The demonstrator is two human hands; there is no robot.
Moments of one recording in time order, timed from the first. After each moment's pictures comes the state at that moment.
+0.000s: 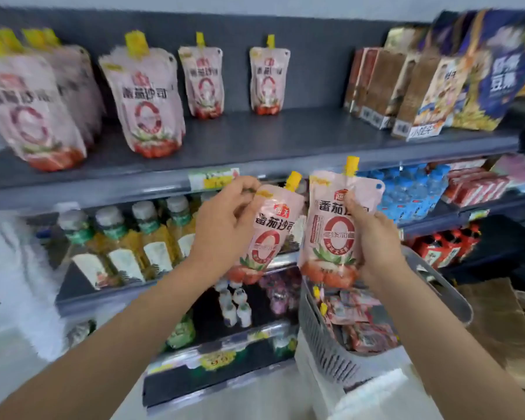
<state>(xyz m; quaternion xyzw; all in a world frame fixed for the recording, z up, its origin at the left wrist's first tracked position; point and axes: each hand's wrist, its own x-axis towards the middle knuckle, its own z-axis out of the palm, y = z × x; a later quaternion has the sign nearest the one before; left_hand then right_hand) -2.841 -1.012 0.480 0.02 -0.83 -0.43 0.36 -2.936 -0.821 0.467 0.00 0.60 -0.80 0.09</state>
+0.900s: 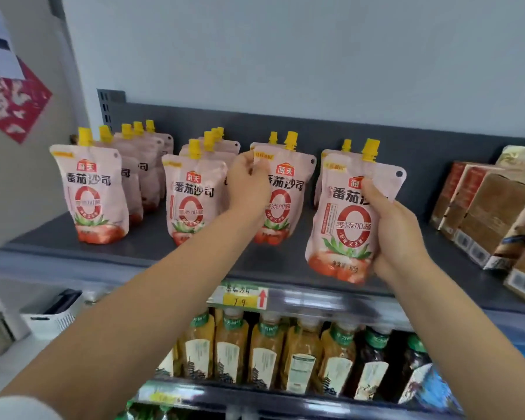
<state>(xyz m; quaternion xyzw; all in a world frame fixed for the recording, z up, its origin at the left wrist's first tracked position) -3.027 -1.122 0.607 0.25 -0.59 -0.57 0.52 -3.090 -0.947 0.599 -0.22 0.52 -0.80 0.18</state>
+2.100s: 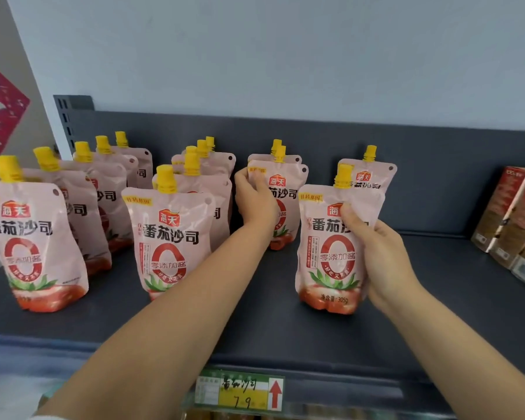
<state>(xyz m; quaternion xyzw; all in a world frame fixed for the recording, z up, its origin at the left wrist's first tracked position) -3.127 -1.208 0.589 0.33 -0.57 -0.53 0.54 -3.154 -1.033 0.571 -0.26 0.55 -0.77 0.20</state>
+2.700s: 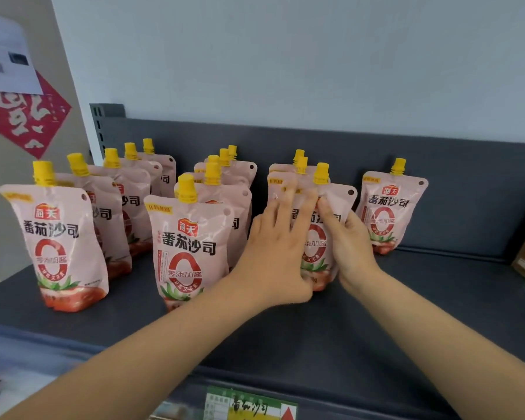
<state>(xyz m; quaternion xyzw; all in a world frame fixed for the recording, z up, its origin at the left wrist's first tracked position) -3.045 -1.172 0.572 0.15 -0.94 0.00 0.29 -3.164 -1.107 0.571 -0.34 0.54 -0.75 0.19</state>
